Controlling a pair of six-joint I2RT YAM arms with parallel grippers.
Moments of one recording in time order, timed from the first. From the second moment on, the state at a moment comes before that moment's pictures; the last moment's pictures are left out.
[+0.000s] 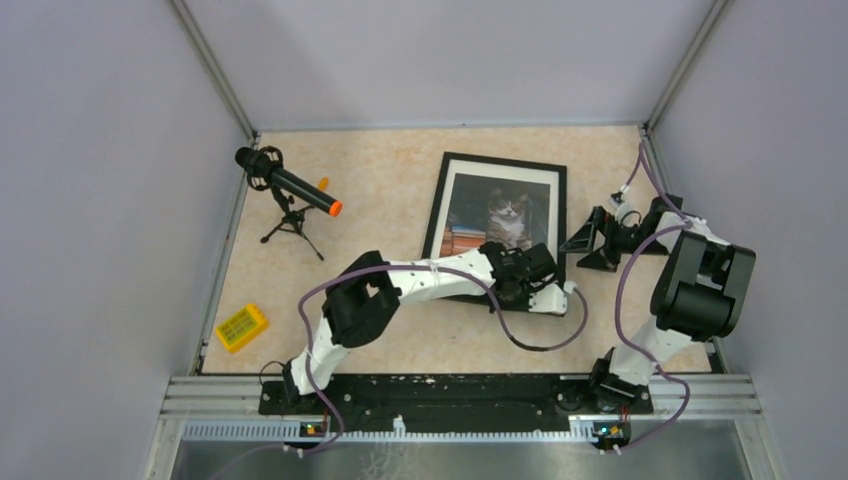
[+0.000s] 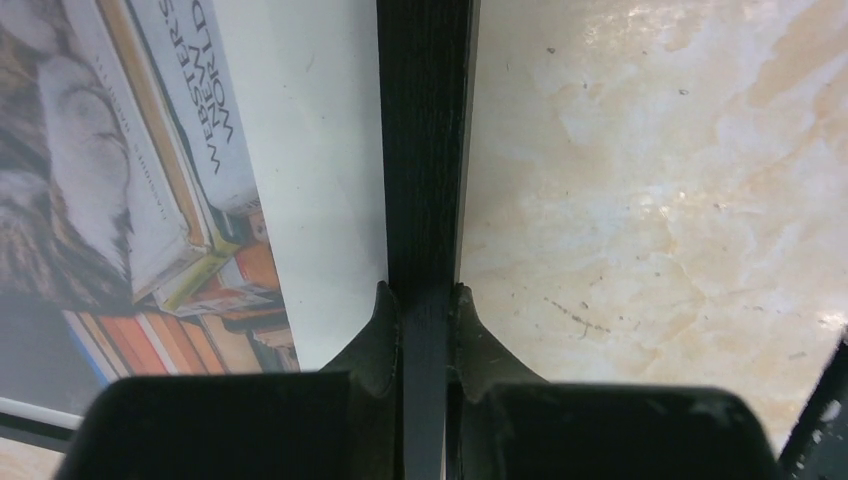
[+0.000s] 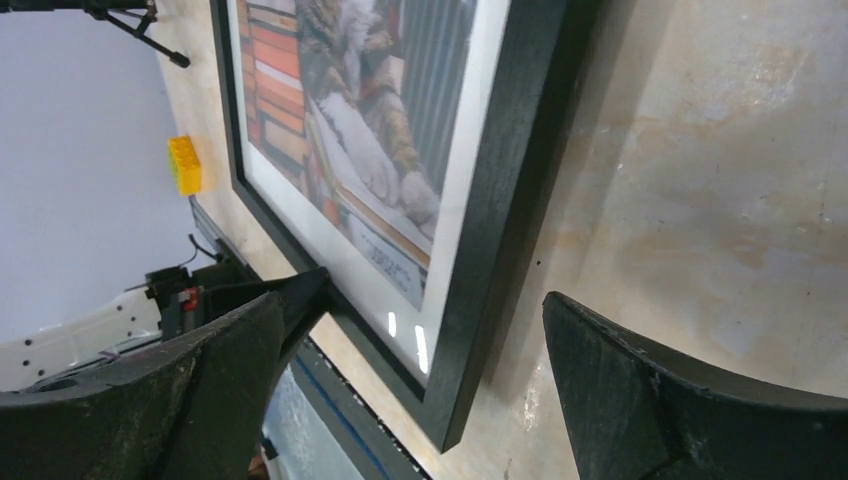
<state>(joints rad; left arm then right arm) -1.18 2.17 1.75 -0.81 -0.01 0.55 -0.38 1.67 0.98 -0.71 -0.94 -0.14</state>
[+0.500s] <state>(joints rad) -1.16 2.04 1.73 -0.79 0.09 0.52 -0.39 1.86 0.98 -0.77 -1.15 -0.20</state>
